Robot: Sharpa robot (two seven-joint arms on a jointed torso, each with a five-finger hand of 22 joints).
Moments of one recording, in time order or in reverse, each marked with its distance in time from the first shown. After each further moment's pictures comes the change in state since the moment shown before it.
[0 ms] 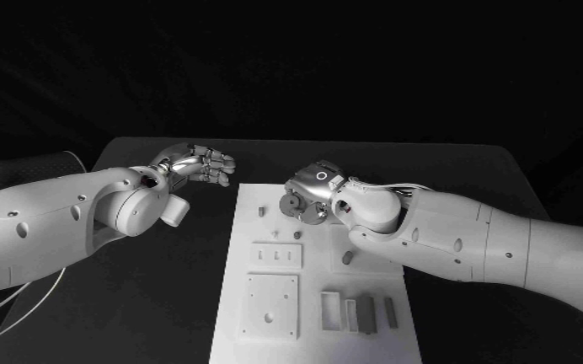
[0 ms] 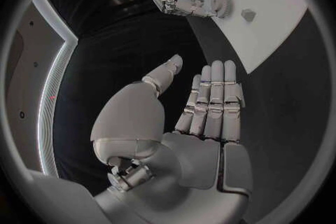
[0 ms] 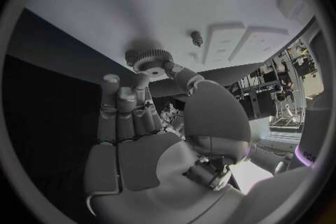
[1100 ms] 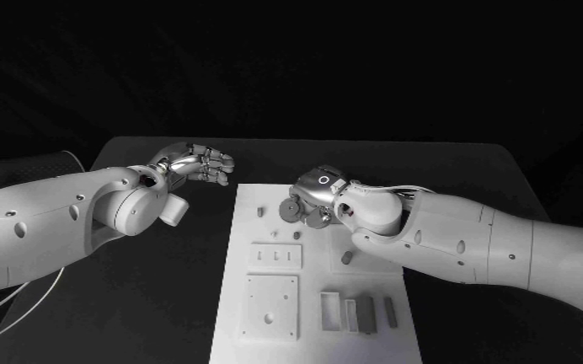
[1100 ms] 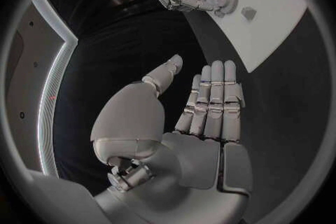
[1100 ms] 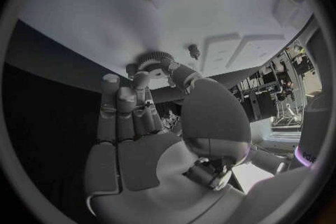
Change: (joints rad) left arm 0.000 0.000 0.000 0.000 -0.002 -0.001 0.000; left_hand 0.000 0.000 0.000 0.000 0.000 0.000 0.000 0.000 0.001 0.000 0.000 0.000 0.002 0.000 0.000 -0.004 0.002 0.000 0.000 0.000 -0.004 0.000; right arm -0.006 -0.016 -0.011 0.010 0.007 0.033 -0.001; right_hand 0.013 0.008 -0.006 0.005 0.000 0.012 -0.004 0.013 -0.001 0.000 0.000 0.012 -0.008 0.001 0.002 0.000 0.005 0.000 -0.002 0.002 0.000 0.000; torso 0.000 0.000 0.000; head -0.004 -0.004
